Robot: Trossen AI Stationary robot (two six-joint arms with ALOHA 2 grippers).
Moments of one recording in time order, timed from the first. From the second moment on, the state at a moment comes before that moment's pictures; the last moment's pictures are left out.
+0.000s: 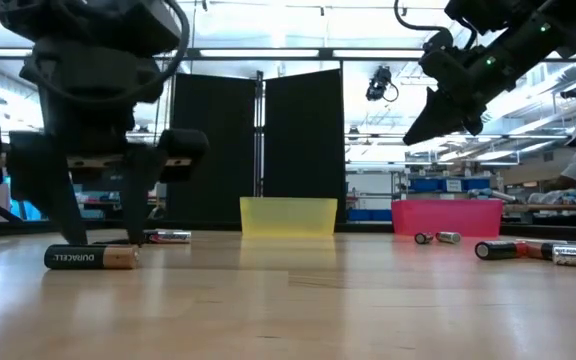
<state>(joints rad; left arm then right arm) -0.29 1.58 0.66 -0.06 0.15 0.52 -0.08 1.03 0.56 -0.20 0.37 0.42</state>
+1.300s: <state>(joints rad) 0.45 1.62 1.22 -0.37 0.04 0.42 -0.08 1.03 0.56 -0.11 0.35 0.37</state>
